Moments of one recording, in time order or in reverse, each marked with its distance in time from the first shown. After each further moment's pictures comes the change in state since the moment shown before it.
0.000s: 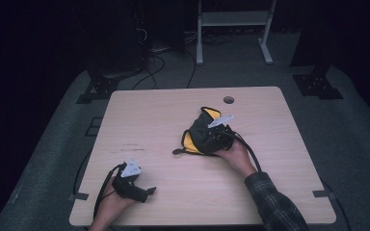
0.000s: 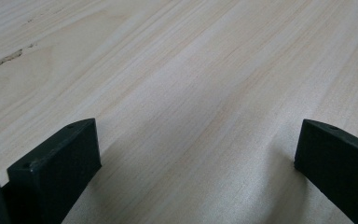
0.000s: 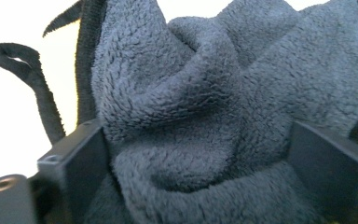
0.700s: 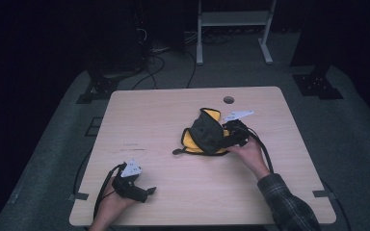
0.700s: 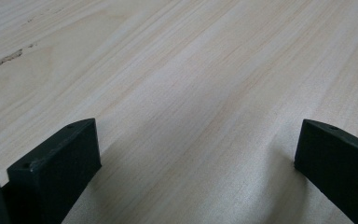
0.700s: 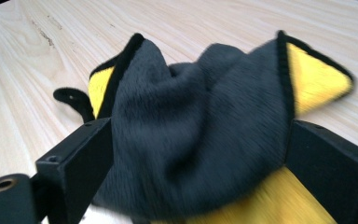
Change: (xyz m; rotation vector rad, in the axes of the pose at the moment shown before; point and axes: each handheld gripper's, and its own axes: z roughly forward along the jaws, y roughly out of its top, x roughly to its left) left arm 0.000 0.000 0.000 0.000 0.000 -0.001; right arm -0.011 0.000 -0.055 -0.127 0.036 0.087
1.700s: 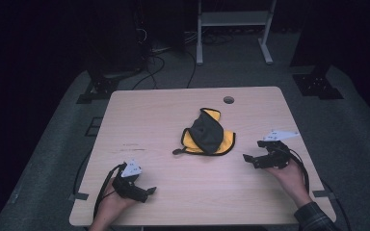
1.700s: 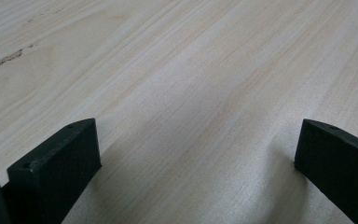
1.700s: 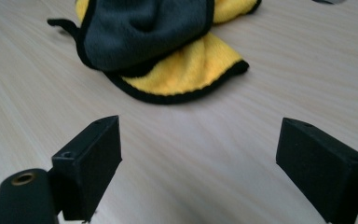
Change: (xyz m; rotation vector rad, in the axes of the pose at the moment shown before) left arm 0.000 0.000 0.000 0.005 0.001 0.001; right arm -0.012 -0.076 -0.099 0.001 -0.092 0.053
